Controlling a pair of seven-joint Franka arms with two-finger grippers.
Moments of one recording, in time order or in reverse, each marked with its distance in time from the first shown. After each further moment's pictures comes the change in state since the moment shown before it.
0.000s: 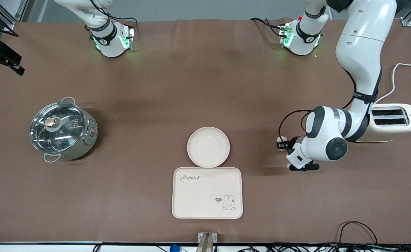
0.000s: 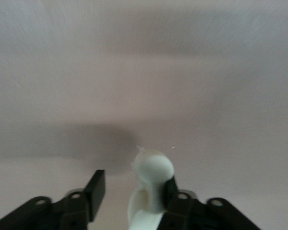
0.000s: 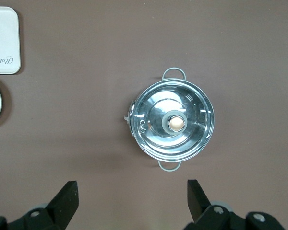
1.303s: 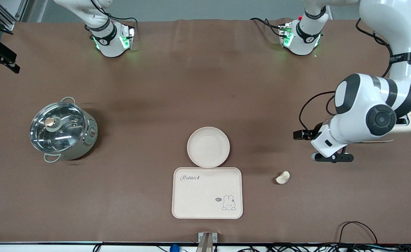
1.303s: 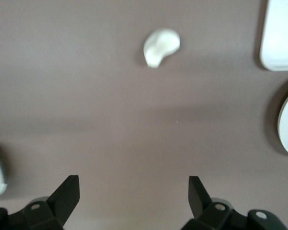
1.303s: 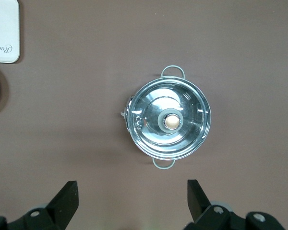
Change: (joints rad) left arm 0.020 -0.273 0.007 0.024 0.088 -0.186 0.024; right arm 0.014 0.003 -0.035 0.007 0.000 -0.022 -0.068
